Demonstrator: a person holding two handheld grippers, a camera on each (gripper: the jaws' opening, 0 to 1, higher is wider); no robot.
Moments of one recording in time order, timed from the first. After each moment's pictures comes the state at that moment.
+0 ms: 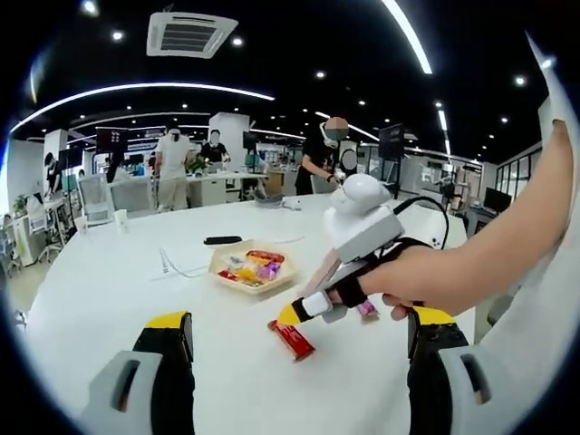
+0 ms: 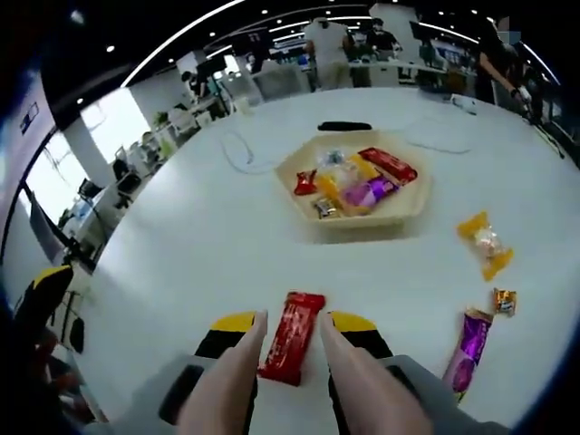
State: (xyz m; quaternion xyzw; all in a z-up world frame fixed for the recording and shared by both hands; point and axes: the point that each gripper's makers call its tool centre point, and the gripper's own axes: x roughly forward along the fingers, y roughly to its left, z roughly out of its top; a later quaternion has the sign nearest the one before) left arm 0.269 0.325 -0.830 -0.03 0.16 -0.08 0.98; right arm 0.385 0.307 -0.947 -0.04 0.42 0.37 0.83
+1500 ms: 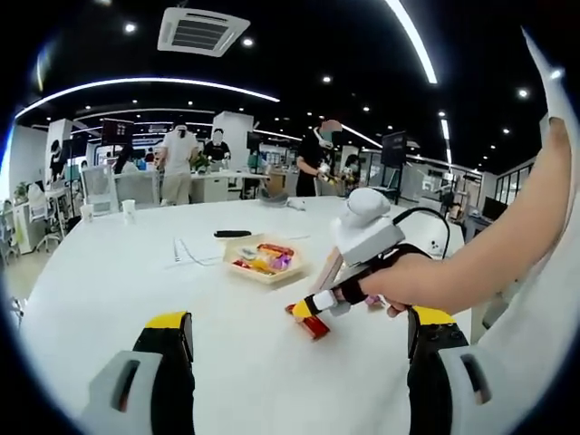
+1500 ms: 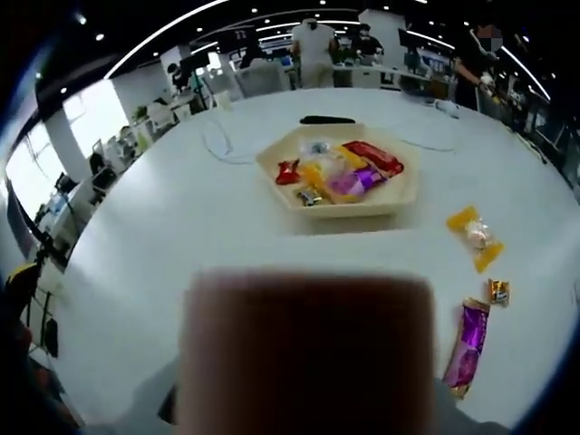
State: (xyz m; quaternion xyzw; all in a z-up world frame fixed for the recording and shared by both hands) left arm 0.243 0.356 -0.840 -0.06 0.15 -0.08 0.98; right arm 0.388 0.305 -0.963 -0.07 0.41 0.32 0.85
